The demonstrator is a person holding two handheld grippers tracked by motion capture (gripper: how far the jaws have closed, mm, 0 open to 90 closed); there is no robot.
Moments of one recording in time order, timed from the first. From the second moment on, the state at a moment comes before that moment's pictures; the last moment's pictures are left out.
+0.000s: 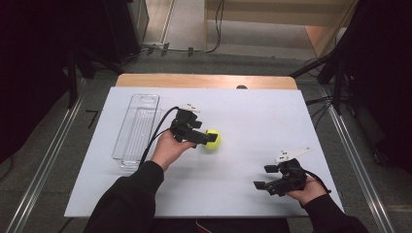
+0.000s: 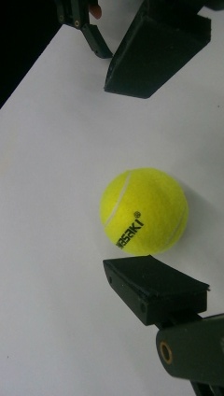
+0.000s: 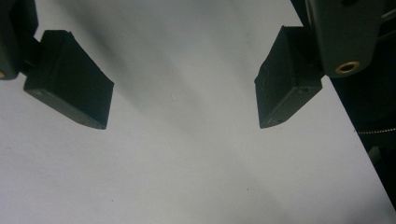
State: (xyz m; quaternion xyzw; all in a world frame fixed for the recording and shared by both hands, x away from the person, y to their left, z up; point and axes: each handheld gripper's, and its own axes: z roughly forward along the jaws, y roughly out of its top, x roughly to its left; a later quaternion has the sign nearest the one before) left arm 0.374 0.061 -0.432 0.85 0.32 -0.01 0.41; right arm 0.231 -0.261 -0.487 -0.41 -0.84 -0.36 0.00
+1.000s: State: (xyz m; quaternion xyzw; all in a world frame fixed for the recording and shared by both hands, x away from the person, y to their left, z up) left arm 0.391 0.042 -0.443 0.85 0.33 0.00 0.41; right arm 0.231 -0.263 -0.488 -0.41 -0.84 -0.36 0.00
